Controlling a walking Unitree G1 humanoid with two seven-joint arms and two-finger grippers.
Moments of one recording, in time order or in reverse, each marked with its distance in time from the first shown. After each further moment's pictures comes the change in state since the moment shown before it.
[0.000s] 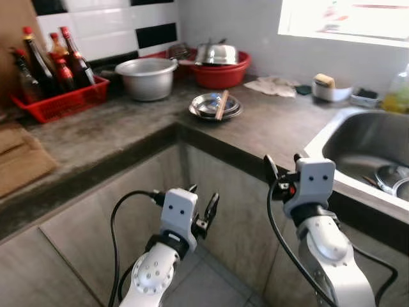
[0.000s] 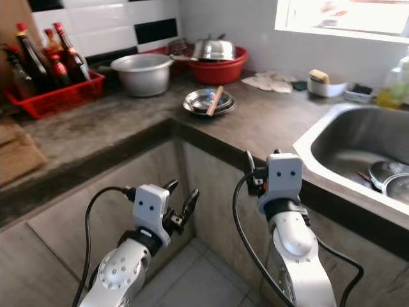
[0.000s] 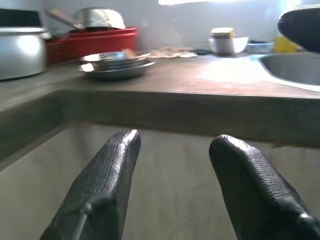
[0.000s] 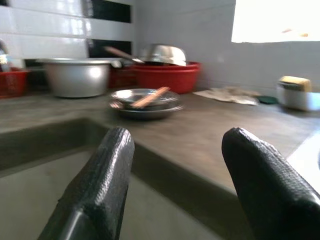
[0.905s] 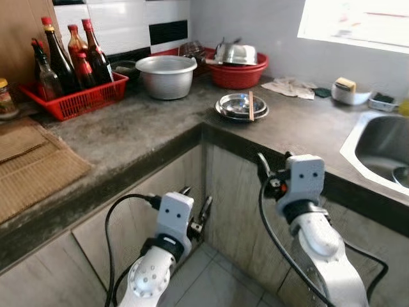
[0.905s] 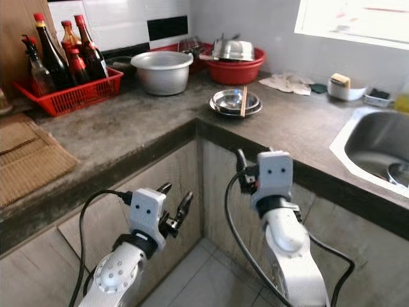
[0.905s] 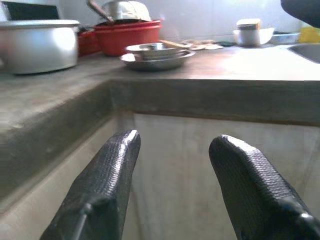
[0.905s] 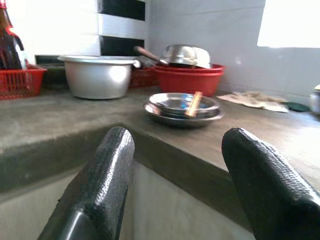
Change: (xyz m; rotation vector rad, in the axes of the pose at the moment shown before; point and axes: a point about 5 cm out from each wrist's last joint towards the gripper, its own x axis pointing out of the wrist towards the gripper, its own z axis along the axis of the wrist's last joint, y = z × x) left arm -0.004 0.005 -0.006 0.048 0.022 0.036; right arm 0.006 0.008 0.000 -0.004 0.000 0.026
